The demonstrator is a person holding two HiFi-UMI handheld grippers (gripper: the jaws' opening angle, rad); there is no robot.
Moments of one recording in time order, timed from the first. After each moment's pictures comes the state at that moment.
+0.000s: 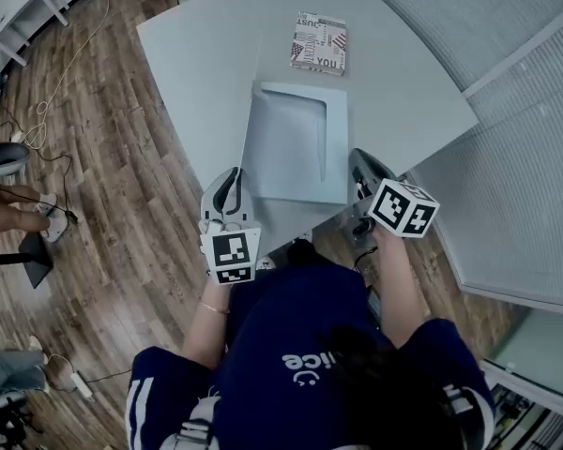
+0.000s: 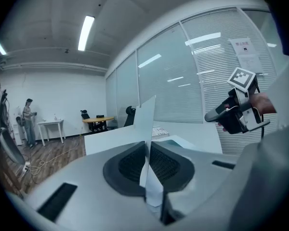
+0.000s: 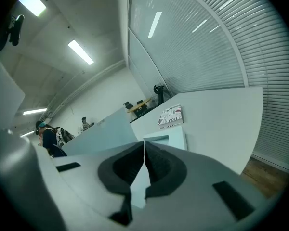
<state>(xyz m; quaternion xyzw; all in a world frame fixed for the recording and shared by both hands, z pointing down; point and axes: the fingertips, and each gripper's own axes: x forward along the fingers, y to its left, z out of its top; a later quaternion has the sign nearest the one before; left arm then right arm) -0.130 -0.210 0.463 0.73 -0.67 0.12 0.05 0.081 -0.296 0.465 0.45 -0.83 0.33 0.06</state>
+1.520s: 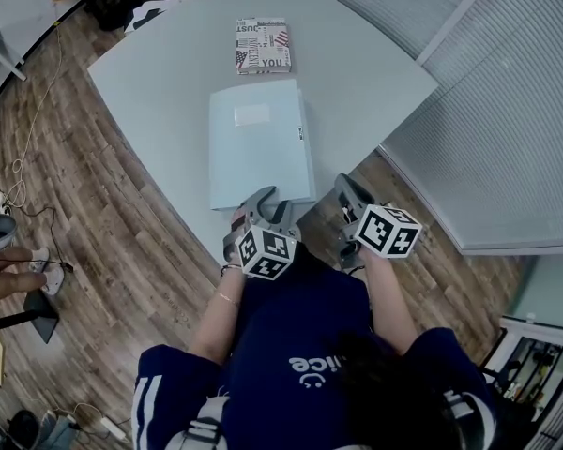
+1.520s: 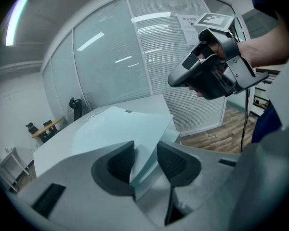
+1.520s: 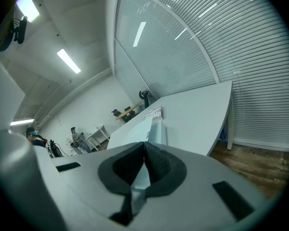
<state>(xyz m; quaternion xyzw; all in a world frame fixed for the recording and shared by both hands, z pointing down) 0.035 -0.200 0.569 0.85 -0.41 0.31 0.02 0.149 -0.227 0.494 0.52 -0.78 0.35 0.02</state>
